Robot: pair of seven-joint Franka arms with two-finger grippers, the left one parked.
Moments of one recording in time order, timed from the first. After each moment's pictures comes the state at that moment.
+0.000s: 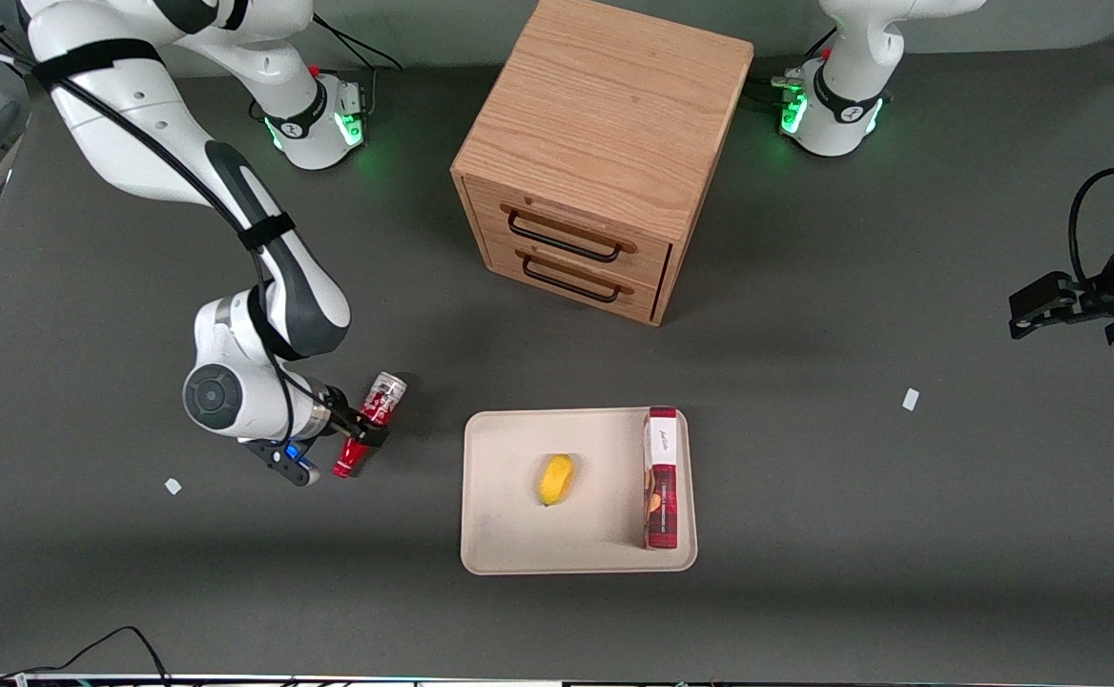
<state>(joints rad) 0.08 0.62 0.18 -1.72 0.03 2.20 0.83</state>
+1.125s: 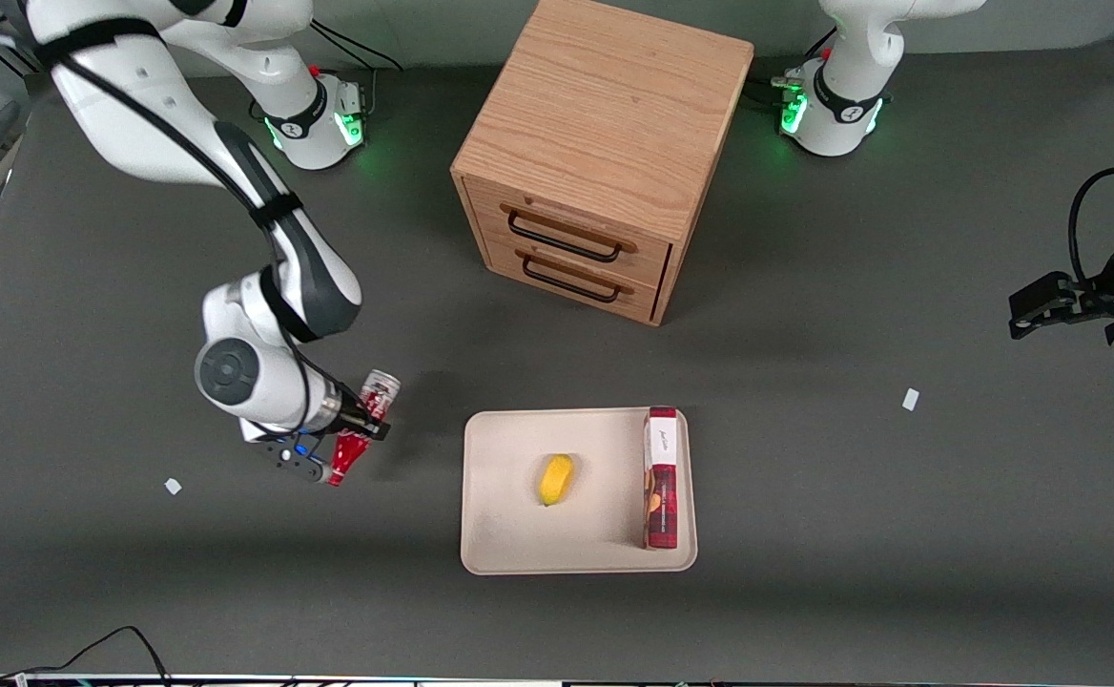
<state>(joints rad) 0.09 0.49 0.22 -1.69 -0.06 2.14 0.74</state>
